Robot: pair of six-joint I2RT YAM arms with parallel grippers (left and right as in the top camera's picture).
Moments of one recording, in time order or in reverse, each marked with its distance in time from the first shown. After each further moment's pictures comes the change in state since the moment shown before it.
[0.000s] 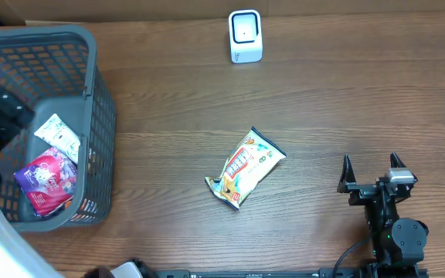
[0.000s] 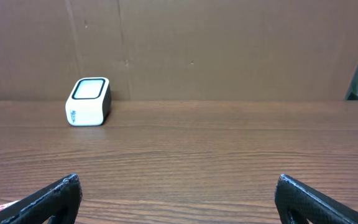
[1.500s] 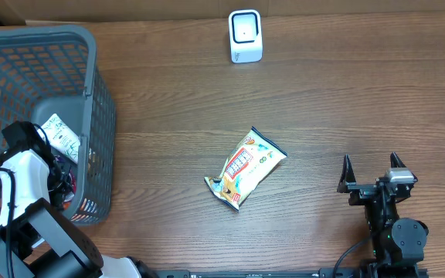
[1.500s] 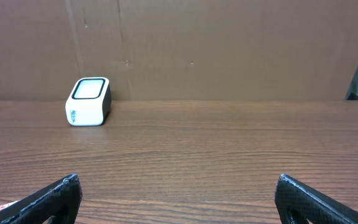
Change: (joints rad) left arm 0.056 0.199 -1.140 0.734 -0.307 -0.543; right arm 0.000 0.000 0.000 0.000 0.000 0.000
